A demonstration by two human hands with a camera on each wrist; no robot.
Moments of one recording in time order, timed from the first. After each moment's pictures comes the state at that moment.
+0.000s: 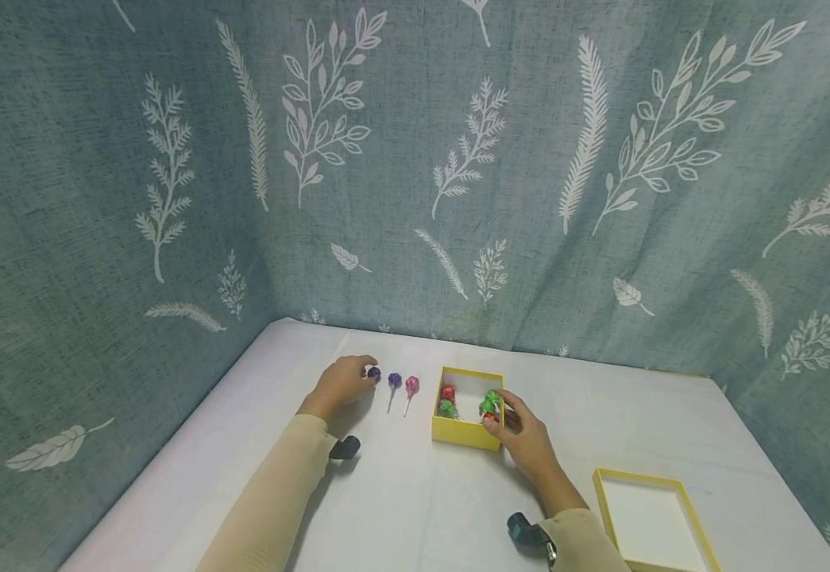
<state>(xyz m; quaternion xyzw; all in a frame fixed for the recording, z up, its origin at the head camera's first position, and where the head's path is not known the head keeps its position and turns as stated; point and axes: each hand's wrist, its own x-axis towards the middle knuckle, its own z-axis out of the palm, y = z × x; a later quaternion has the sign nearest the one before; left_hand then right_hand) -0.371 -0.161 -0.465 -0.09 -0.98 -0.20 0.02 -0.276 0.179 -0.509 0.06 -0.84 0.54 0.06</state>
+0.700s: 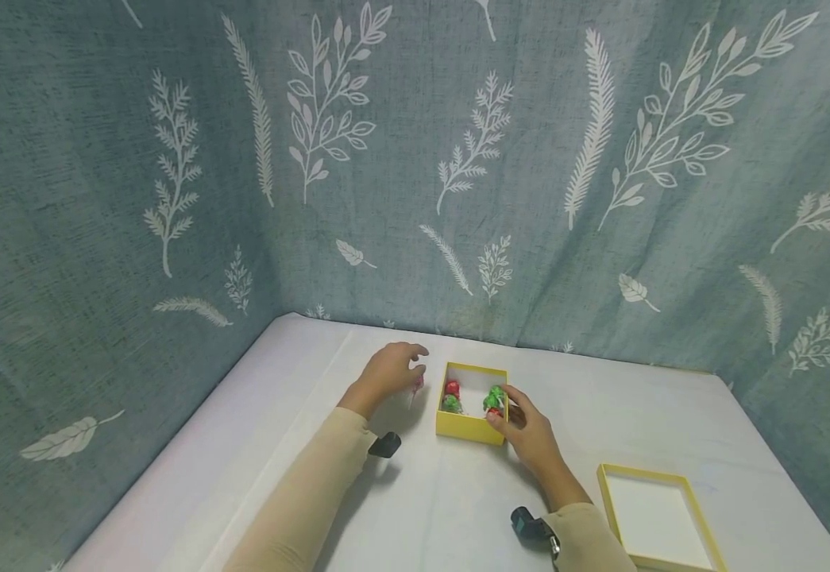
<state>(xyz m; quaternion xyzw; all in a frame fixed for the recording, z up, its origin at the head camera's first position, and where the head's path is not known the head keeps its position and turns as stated) -0.359 -0.090 -0.434 -0.19 -0.96 -0.19 0.06 -0.276 0.179 -0.507 0.06 -0.84 0.53 0.06</state>
